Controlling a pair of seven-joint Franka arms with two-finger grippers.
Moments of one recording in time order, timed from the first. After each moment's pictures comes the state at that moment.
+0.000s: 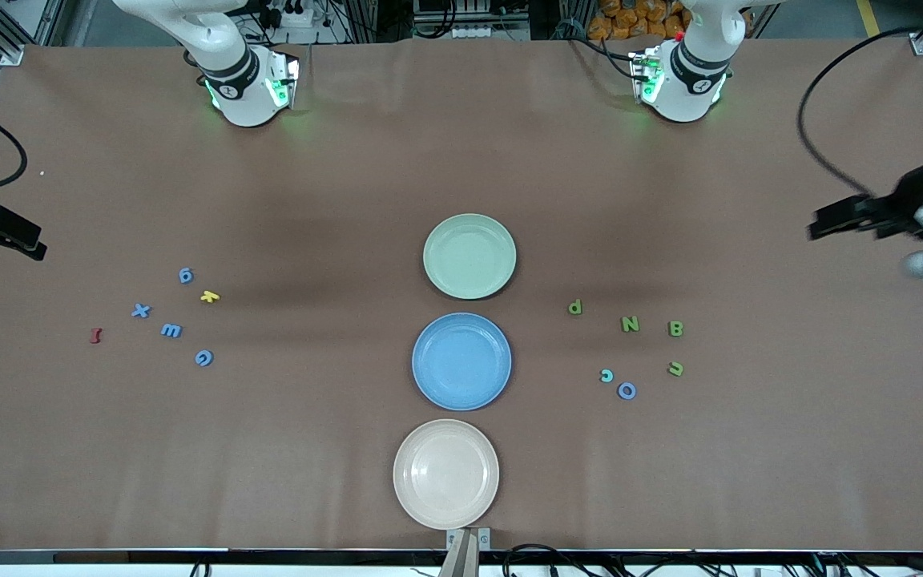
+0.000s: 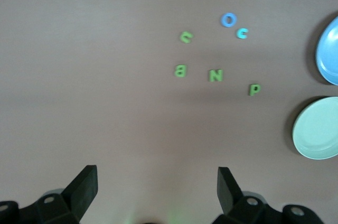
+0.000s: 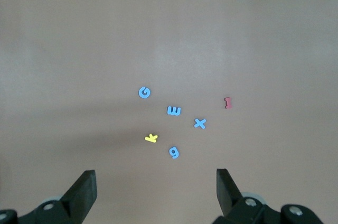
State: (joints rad) left arm 0.09 0.16 -0.15 -1.47 -0.05 1.50 -0.06; right arm 0.07 0.11 -0.14 -1.46 -0.04 1.61 0.00
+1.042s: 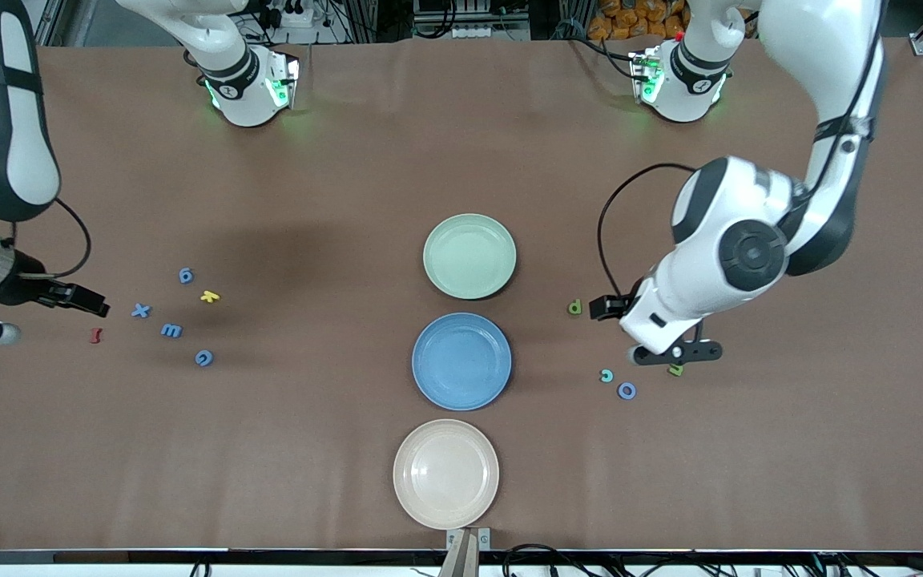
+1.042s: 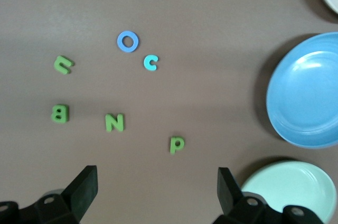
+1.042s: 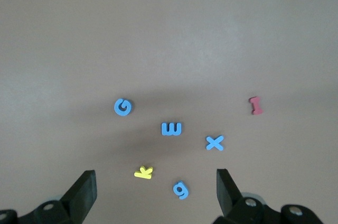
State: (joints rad) left arm -0.25 0.48 -0.17 -1.50 -0.03 1.91 -0.45; right arm -0.04 0.20 -0.15 -1.86 0.06 2.08 0.00
